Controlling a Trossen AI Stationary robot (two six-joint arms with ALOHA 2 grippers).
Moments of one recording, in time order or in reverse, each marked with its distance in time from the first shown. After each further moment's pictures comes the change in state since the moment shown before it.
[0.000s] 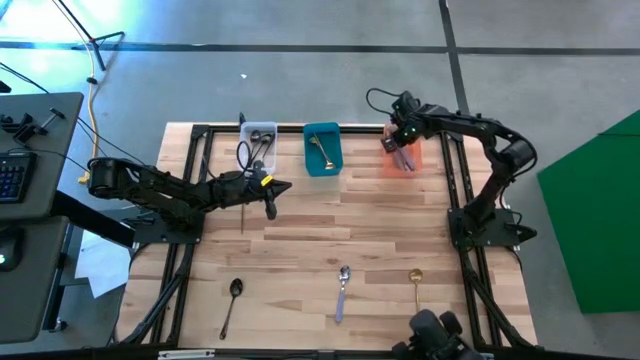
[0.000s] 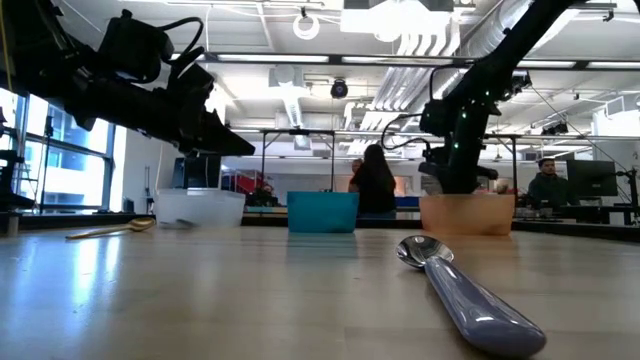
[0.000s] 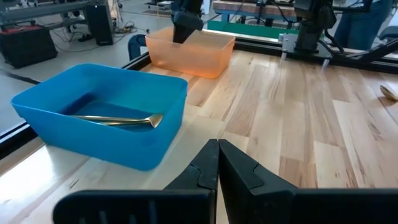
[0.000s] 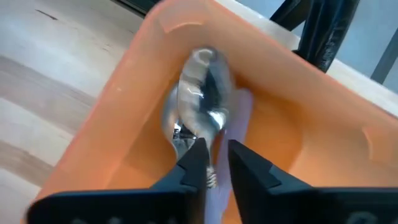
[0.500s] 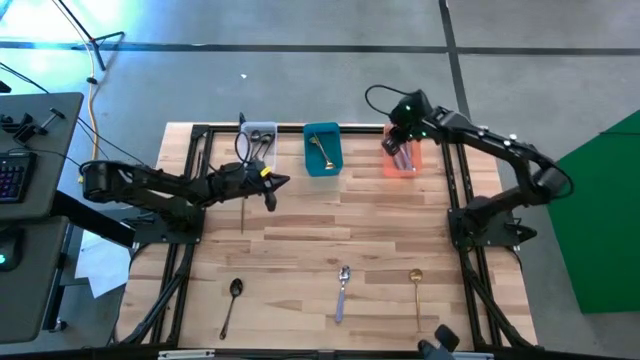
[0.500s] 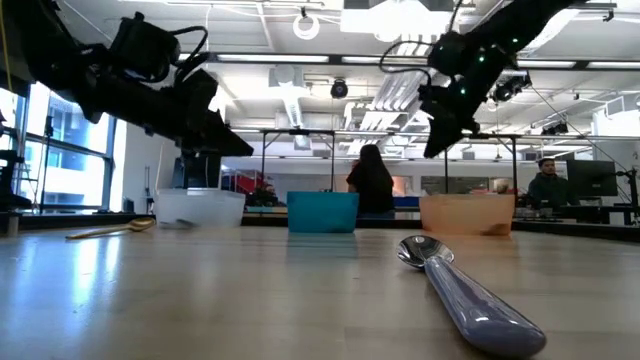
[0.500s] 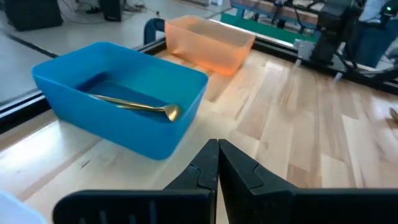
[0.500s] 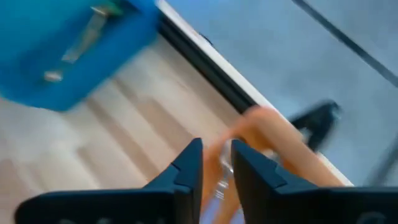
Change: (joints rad) left arm 0.095 -0.067 0.036 -0.149 0.066 -0.121; right arm 0.149 -0.330 -0.046 0.040 -0.032 -0.197
